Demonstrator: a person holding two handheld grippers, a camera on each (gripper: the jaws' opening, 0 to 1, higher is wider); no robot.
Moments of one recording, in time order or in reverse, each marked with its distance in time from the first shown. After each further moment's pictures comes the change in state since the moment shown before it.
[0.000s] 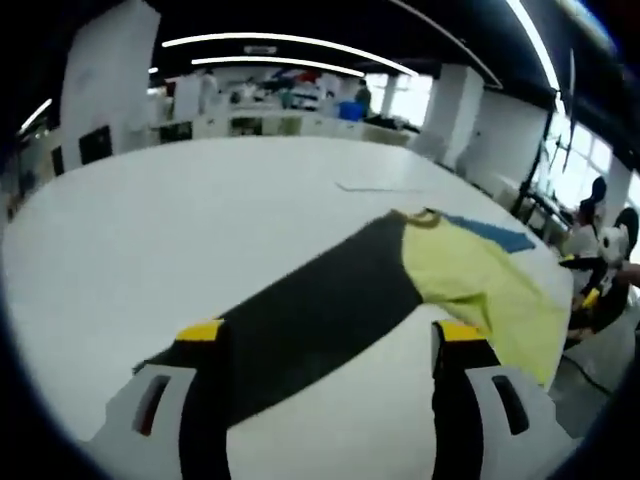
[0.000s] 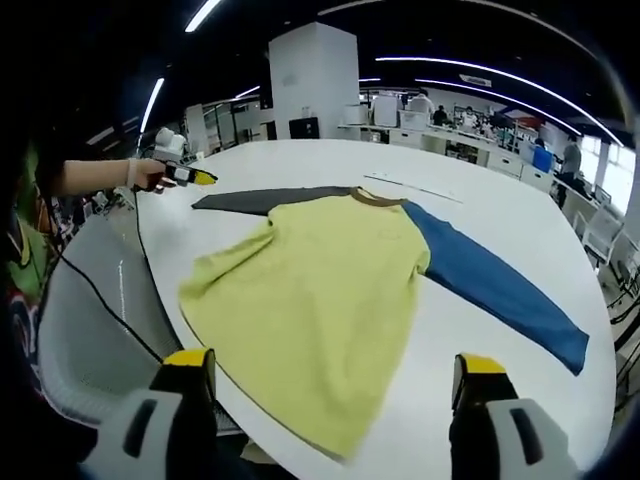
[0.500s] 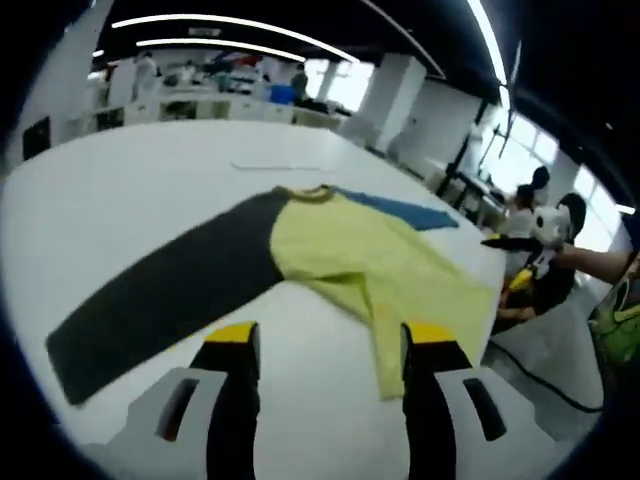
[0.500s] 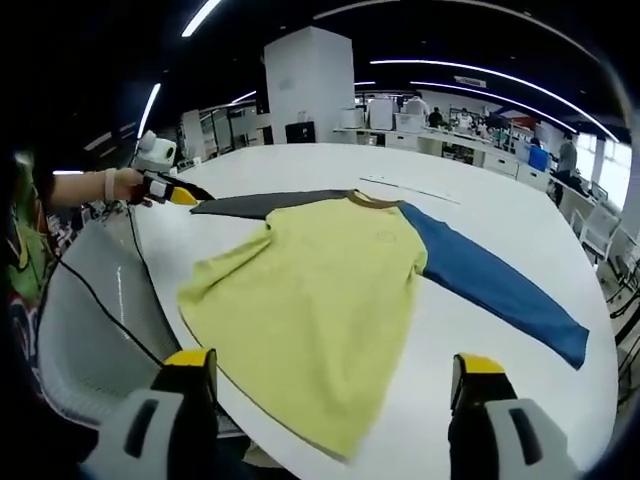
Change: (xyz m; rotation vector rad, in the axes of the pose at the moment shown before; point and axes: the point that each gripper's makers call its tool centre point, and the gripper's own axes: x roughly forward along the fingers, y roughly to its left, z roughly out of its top) left arm 0.006 -0.121 -0.039 0.012 0.111 -0.265; right arm -0.005 -0.001 -0.003 0.024 -0.021 -0.014
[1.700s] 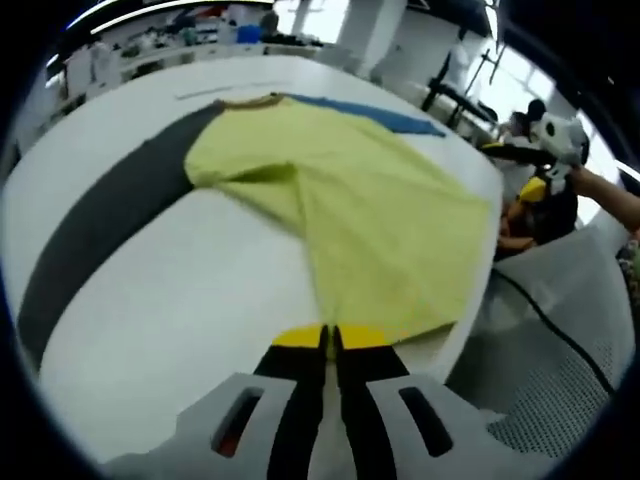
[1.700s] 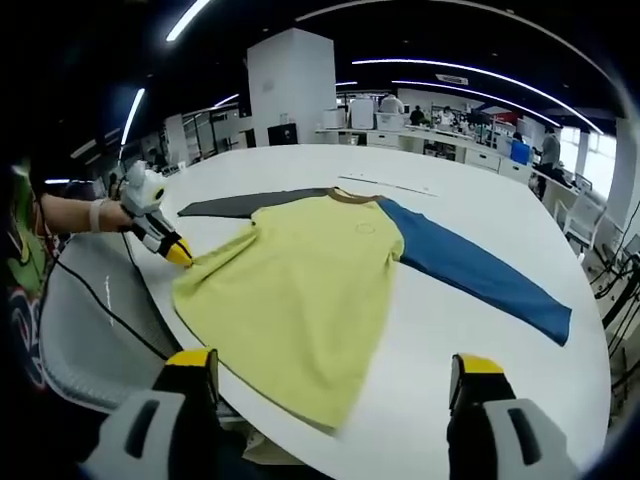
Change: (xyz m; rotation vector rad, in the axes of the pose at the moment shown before) left arm 0.036 -0.031 -0.079 0.067 0.269 0.009; right arm -0.017 -0.009 -0.012 0.032 0.002 -0.058
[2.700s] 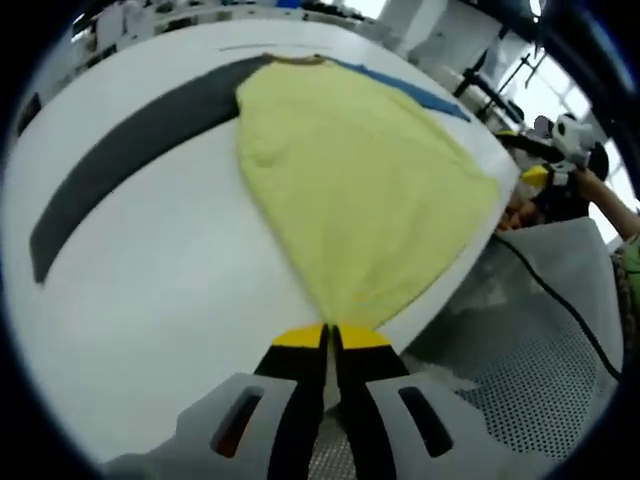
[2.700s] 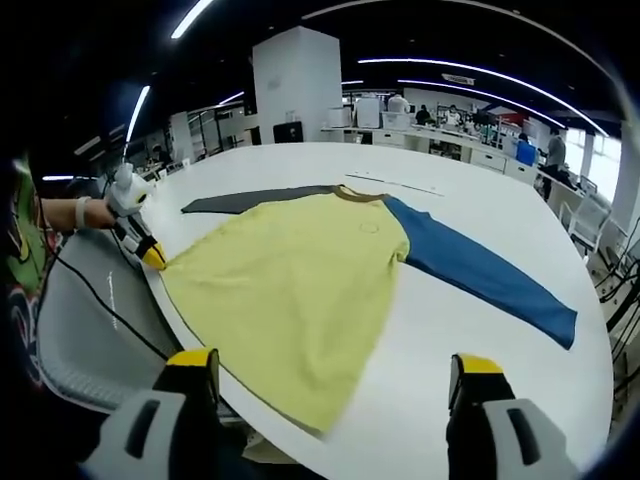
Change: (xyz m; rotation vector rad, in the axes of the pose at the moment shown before) left arm -0.042 0.006 -0.061 -0.123 0.147 0.058; right arm 0.004 0.002 -0.003 -0.013 0.012 0.013
